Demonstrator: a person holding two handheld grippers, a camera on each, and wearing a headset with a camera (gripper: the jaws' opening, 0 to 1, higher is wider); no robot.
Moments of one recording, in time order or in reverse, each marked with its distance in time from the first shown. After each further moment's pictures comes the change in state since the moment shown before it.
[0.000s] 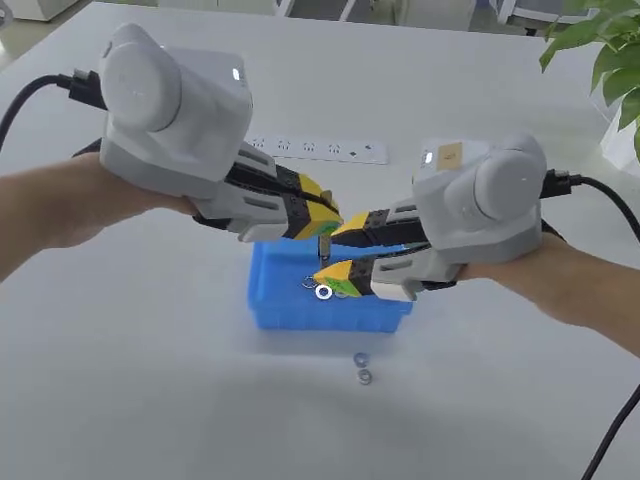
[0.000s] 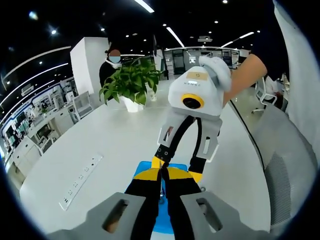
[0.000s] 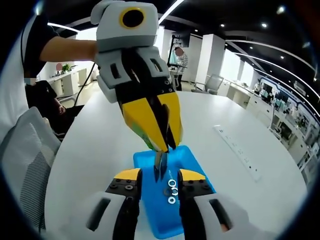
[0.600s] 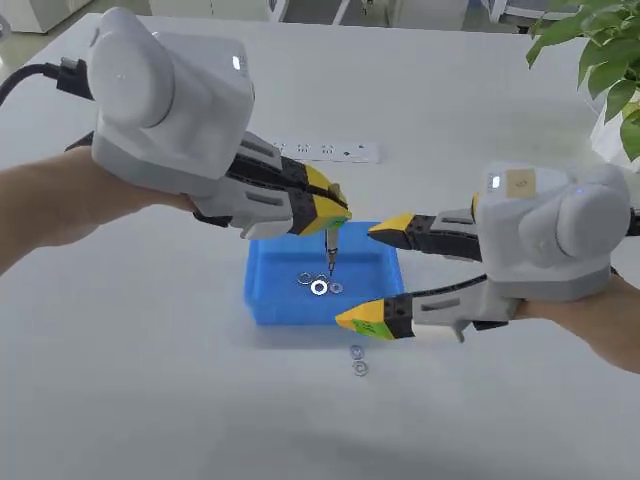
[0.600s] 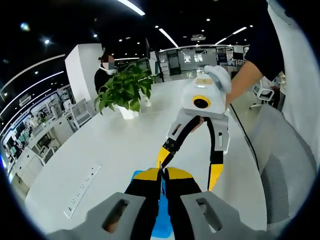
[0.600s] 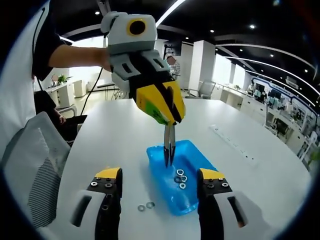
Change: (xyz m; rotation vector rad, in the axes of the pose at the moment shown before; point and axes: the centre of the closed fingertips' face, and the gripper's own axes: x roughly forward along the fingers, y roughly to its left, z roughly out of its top) left arm -0.002 -0.027 0.026 0.064 -0.015 -0.010; right arm -0.045 0.030 -0.016 0.066 -0.083 -0.041
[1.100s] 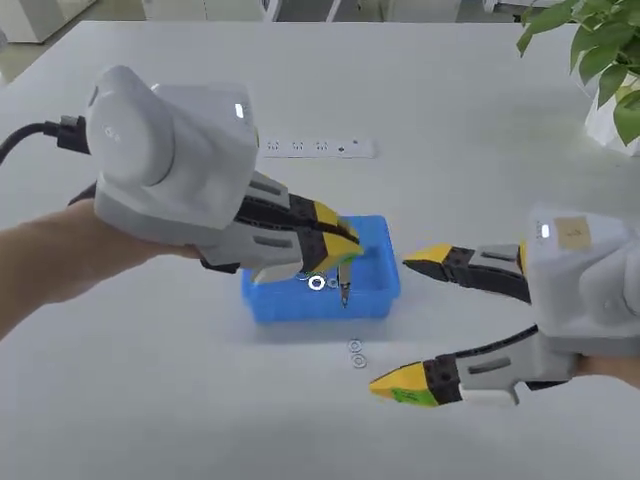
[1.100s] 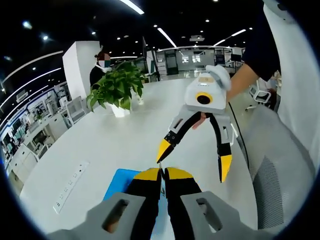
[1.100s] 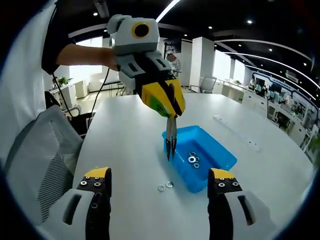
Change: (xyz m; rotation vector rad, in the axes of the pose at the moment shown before) left arm 0.013 -0.038 -0.008 -0.020 0.008 -0.039; right arm -0.029 0.037 -0.031 0.037 0.020 0.021
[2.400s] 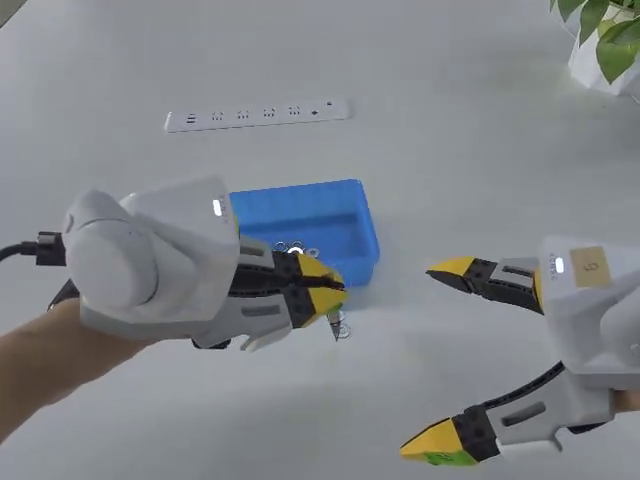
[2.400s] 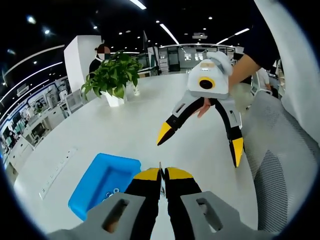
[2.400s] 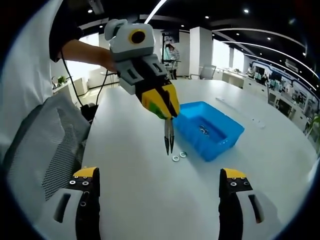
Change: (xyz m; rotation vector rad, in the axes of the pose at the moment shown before) left arm 0.031 -0.032 -0.040 -0.040 0.028 0.007; right arm -0.014 0.021 -0.052 0.057 0.078 0.017
